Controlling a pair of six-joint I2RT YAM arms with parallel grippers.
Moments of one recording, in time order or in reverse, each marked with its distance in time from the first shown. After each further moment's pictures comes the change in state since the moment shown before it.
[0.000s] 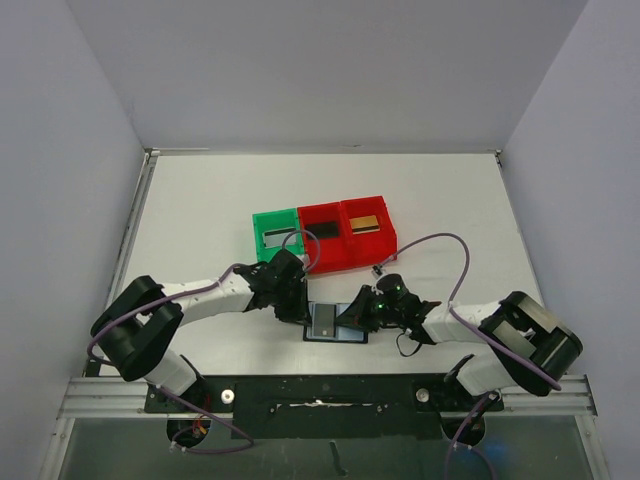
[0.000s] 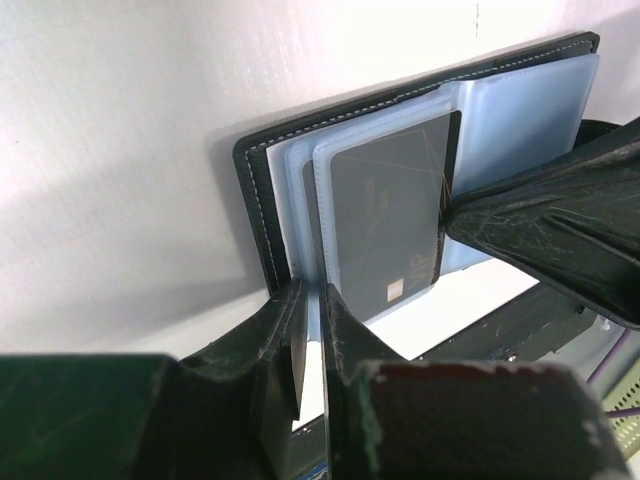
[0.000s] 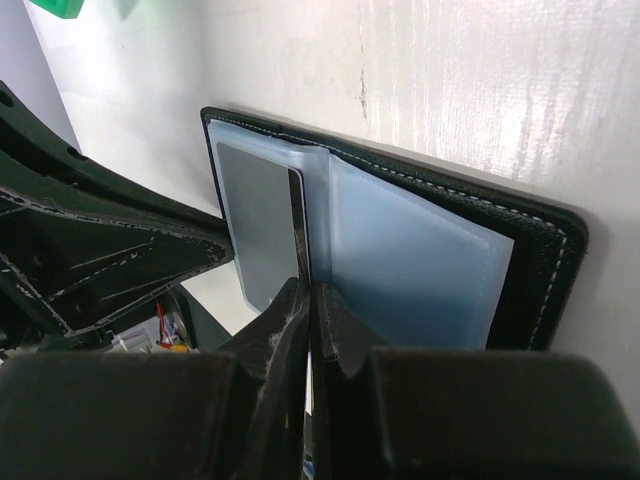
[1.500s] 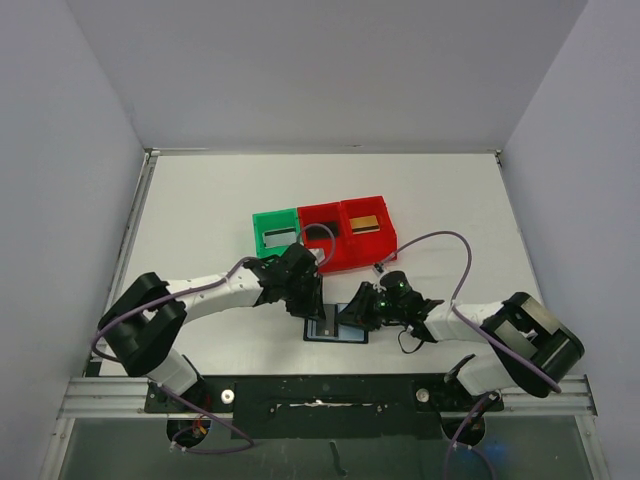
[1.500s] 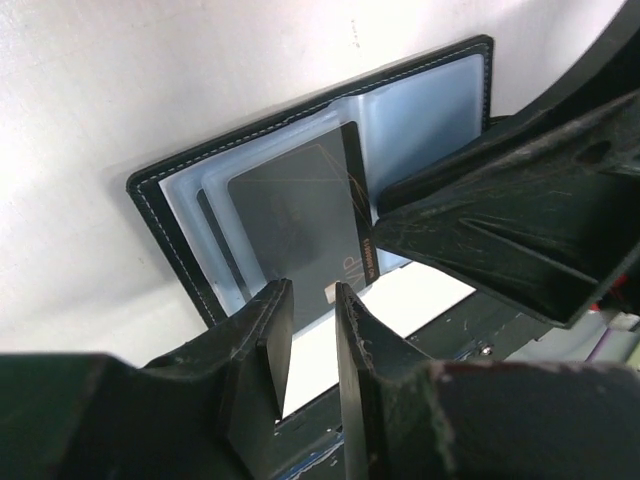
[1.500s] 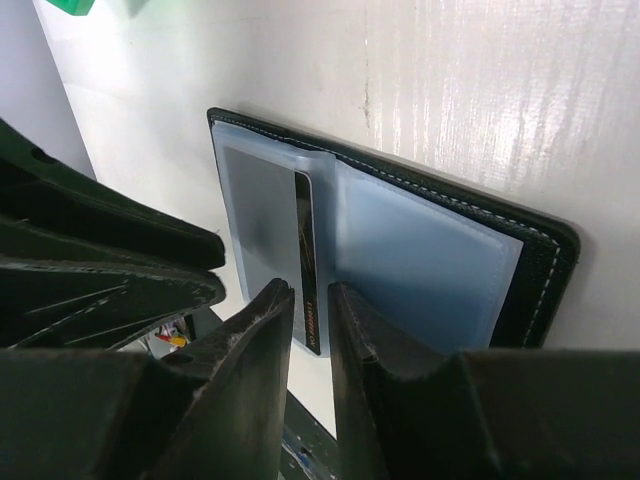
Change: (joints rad) left arm -0.048 0.033 0.123 -0.048 -0.001 0.028; right arm -0.036 -0.013 0.002 -0.014 -0.048 -0.045
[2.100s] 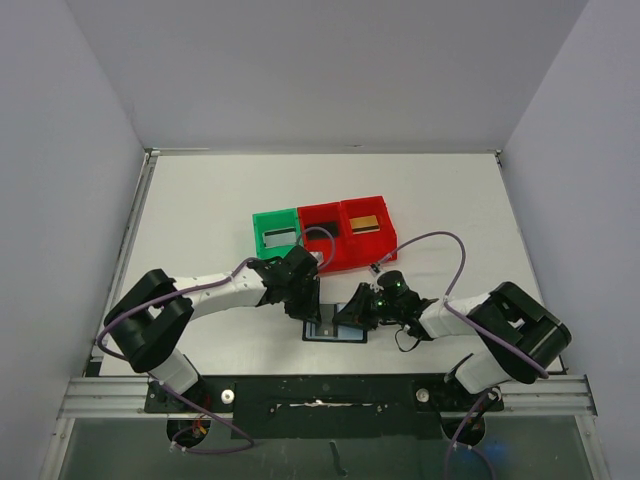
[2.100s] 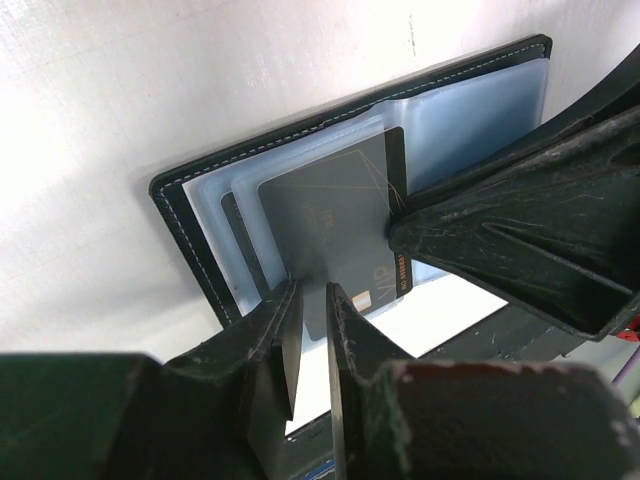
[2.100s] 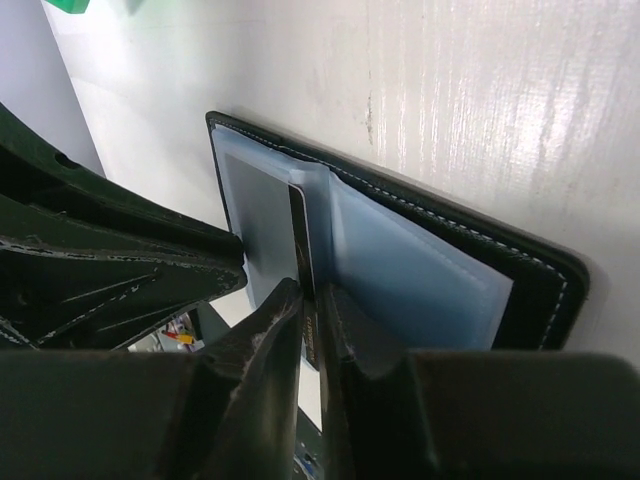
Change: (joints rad) left arm -0.009 0.043 0.000 -0.019 -0.041 0.004; right arm 0.002 0.086 0.006 0.093 -0.035 0.018
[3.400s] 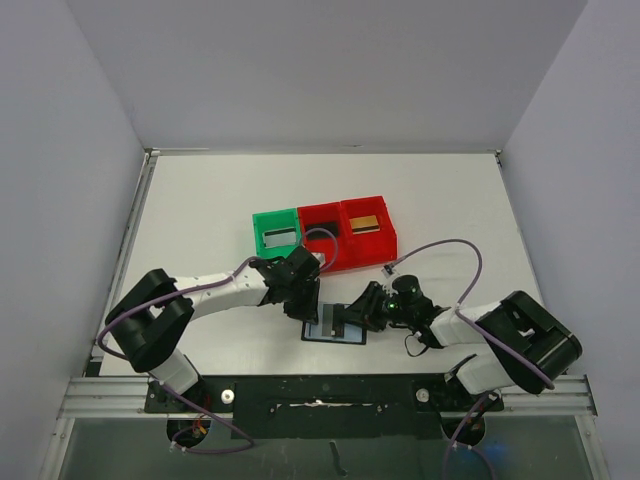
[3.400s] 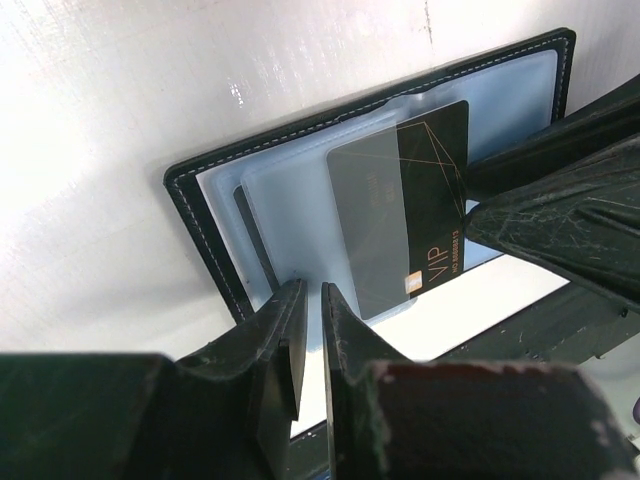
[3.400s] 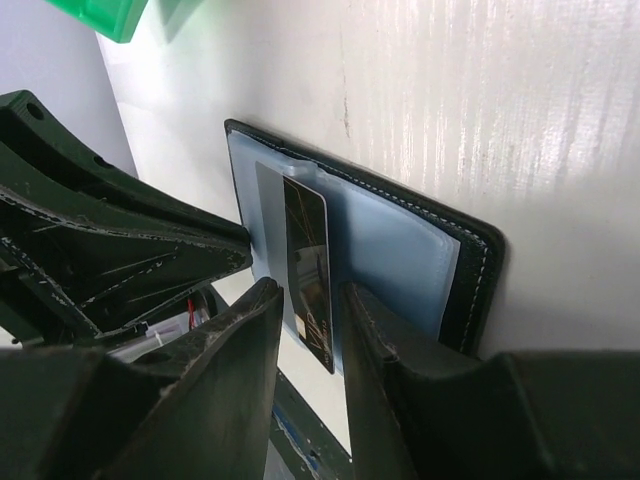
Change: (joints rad) left arm -0.013 0.002 0.019 -0.049 -0.039 0.049; right arm -0.075 -0.076 -0.103 0.093 -0.021 0.029
